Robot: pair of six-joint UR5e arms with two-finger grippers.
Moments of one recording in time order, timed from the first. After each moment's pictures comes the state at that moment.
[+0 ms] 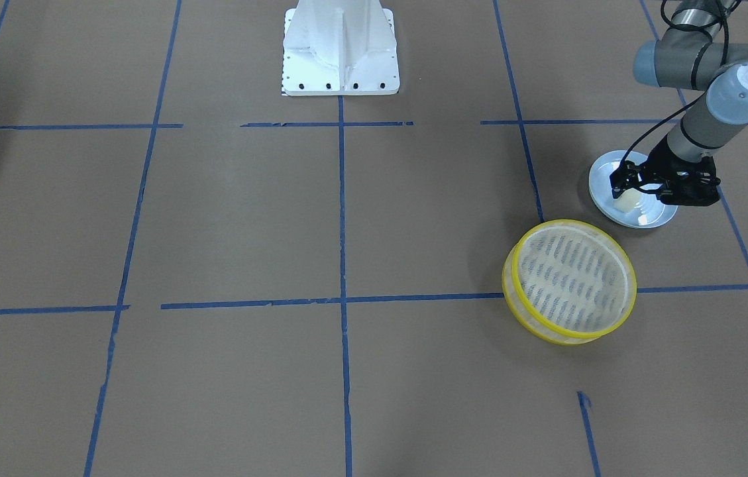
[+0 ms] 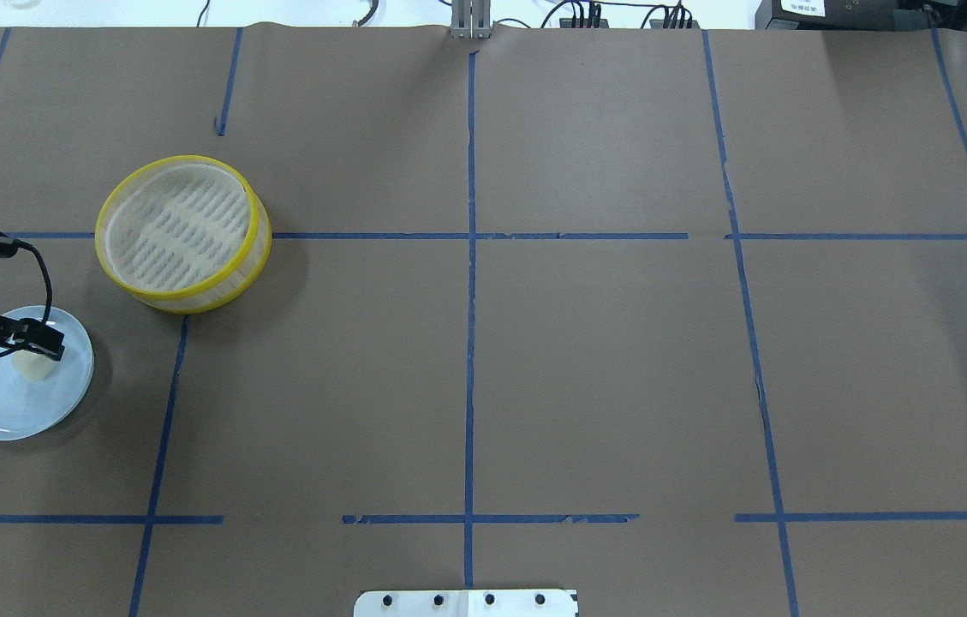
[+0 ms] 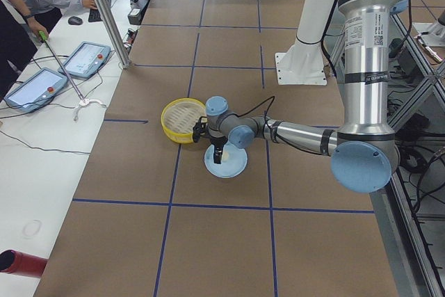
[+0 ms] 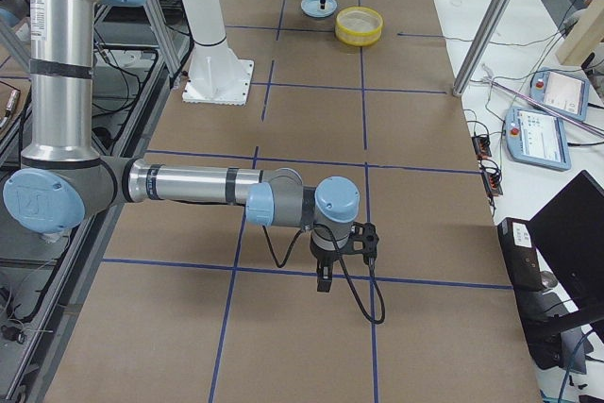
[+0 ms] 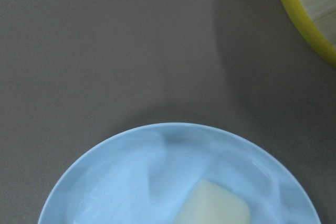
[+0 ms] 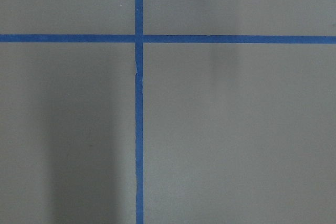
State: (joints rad) left arm -0.88 -1.50 -1.71 -2.03 -2.13 -0.74; right arm 1.56 -1.66 1.66 -1.59 2.29 0.00
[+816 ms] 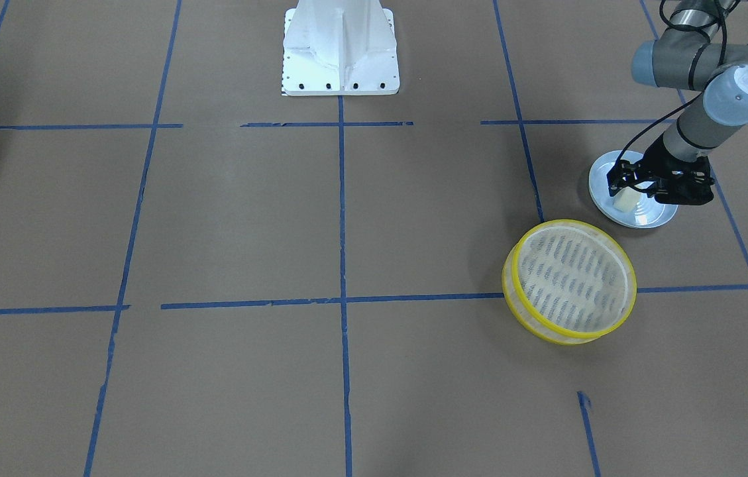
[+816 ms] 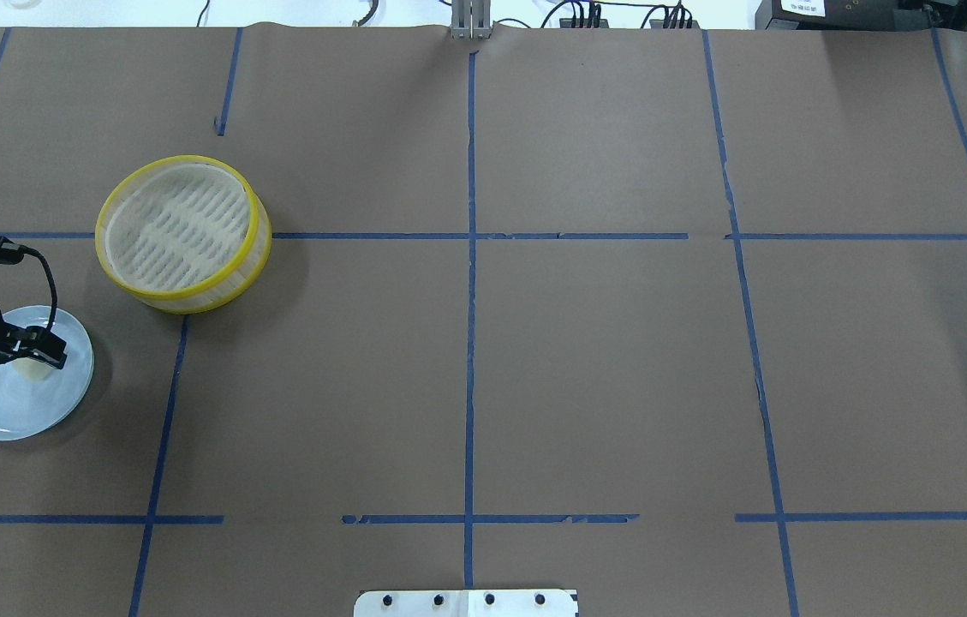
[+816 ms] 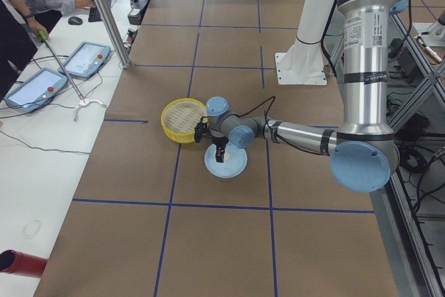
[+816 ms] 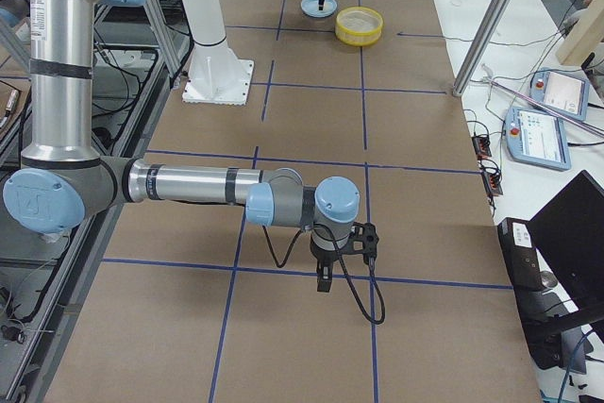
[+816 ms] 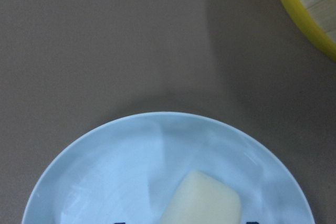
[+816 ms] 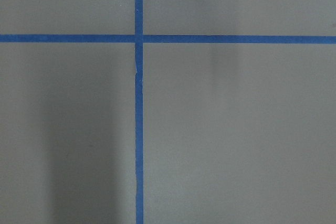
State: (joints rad) left arm -0.87 -1.50 -1.71 -2.03 -2.16 -0.75; right arm 1.56 -1.66 1.66 -1.59 2.29 0.00
